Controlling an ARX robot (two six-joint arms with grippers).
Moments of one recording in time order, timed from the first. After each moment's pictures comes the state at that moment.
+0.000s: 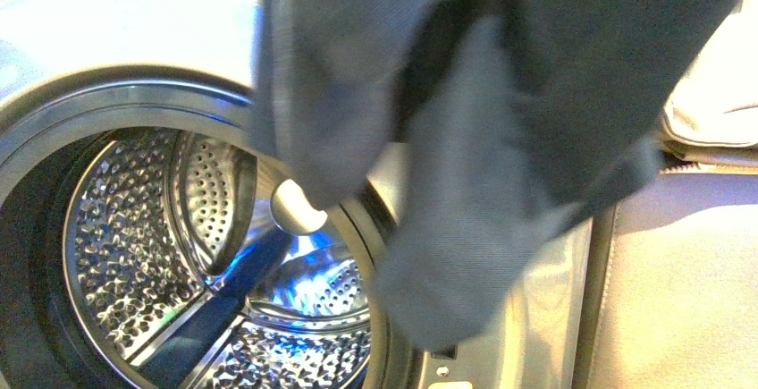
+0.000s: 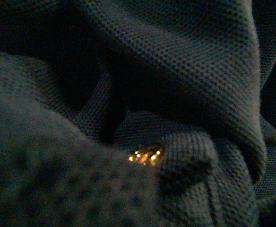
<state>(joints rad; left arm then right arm) -0.70 1.36 1.78 0.11 0.20 0.13 0.40 1.16 1.08 0.53 0.04 0.12</state>
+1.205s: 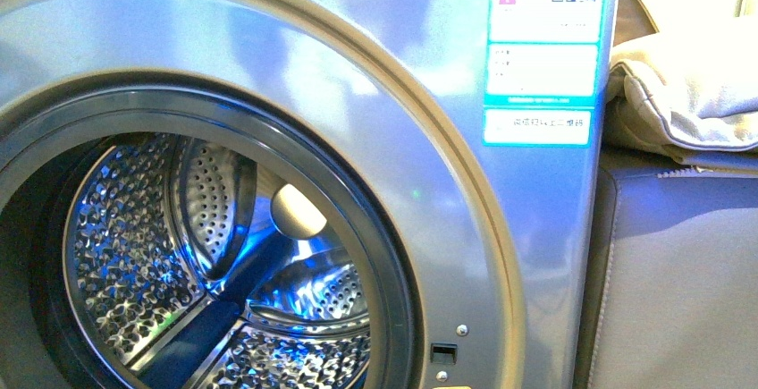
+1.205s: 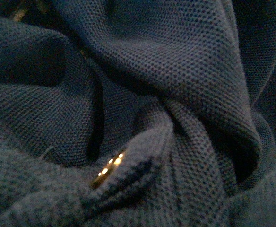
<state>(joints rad) -0.70 1.35 1.79 0.11 0.20 0.13 -0.95 1.07 0.68 0.36 -0.74 0.30</state>
